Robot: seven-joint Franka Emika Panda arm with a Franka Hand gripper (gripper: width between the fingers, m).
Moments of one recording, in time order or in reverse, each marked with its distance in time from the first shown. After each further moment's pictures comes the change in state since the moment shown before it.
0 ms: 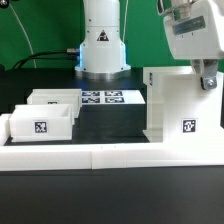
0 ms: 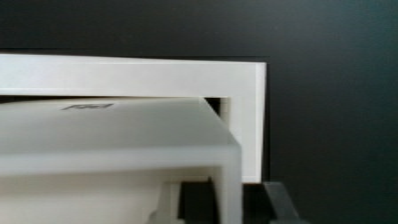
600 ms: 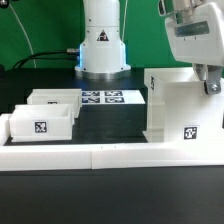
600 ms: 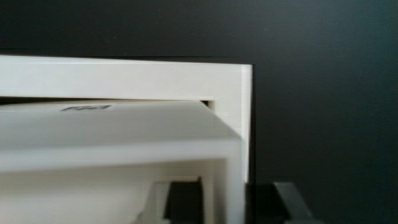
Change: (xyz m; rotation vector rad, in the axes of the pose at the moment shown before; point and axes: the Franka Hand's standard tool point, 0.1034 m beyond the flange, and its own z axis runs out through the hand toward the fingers) arm 0.000 -0.007 0.004 -0.027 -0.010 -0.005
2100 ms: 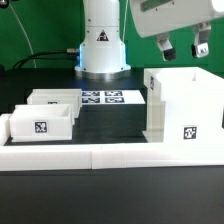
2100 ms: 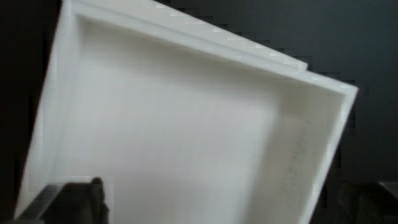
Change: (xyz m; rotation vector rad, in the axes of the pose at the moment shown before) arm 0.018 0.044 -0.059 0.028 -0.013 -0.316
